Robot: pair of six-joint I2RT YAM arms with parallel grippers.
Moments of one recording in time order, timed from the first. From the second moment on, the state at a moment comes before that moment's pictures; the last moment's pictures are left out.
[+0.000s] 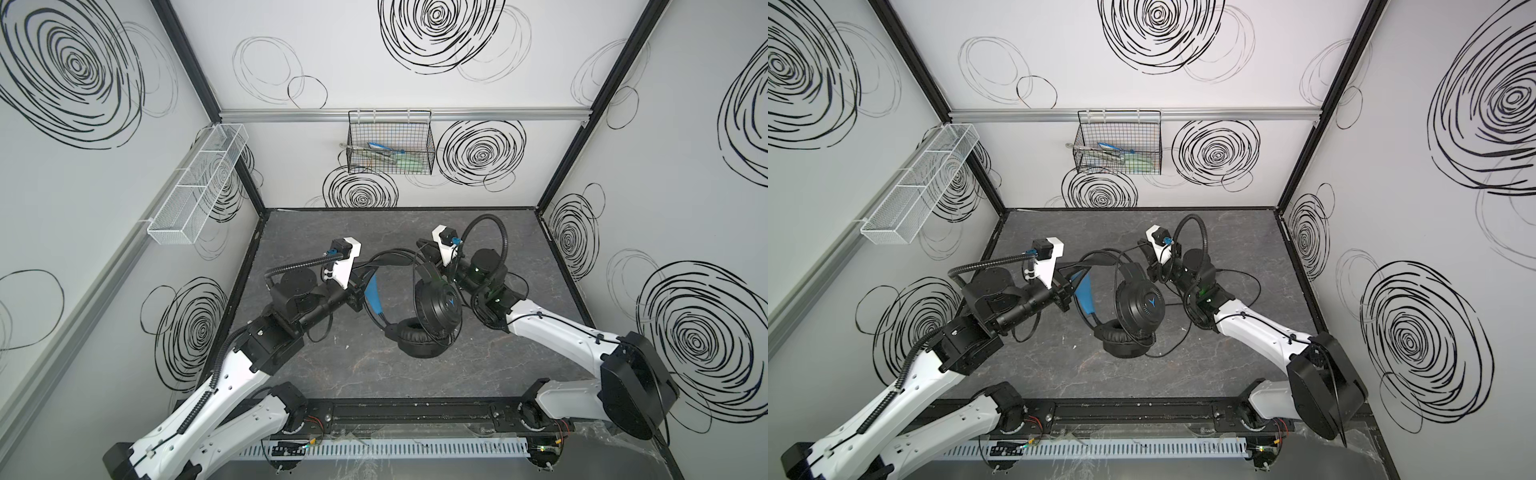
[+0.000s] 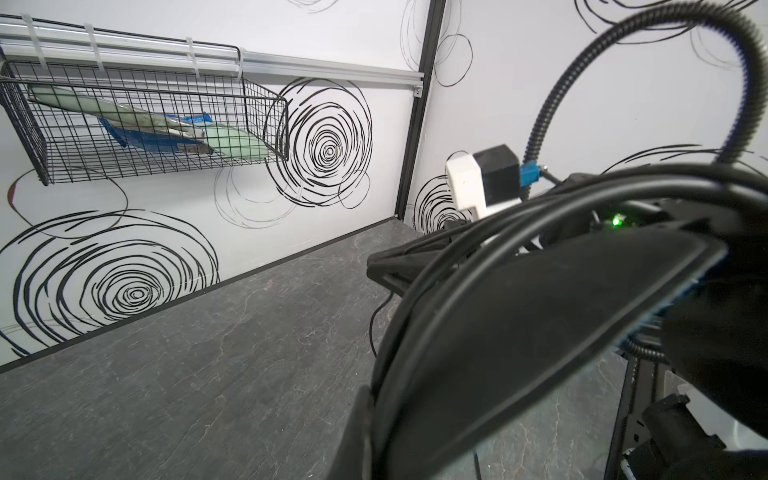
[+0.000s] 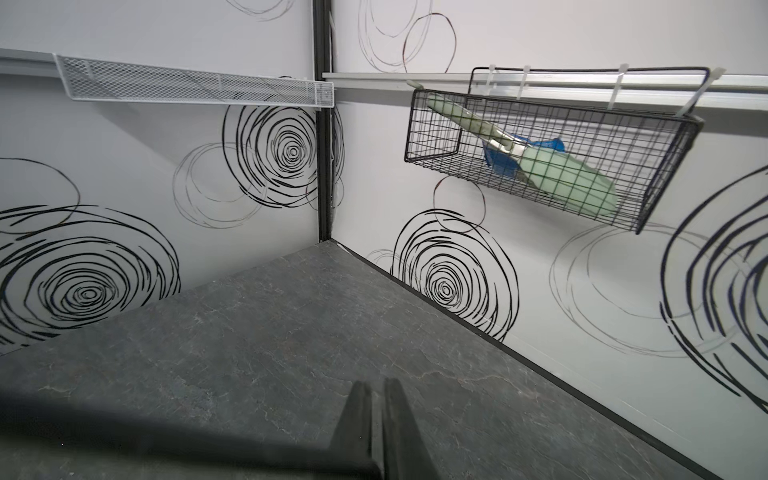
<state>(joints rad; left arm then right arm) -0.64 0.79 0.90 -0.19 0.13 -0.14 0.67 1.32 0.74 0.63 -0.15 -0.06</state>
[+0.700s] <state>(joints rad) -0.64 0.82 0.92 -0.10 0.08 -0.24 0.67 1.39 0.66 0.90 -0.34 0.04</state>
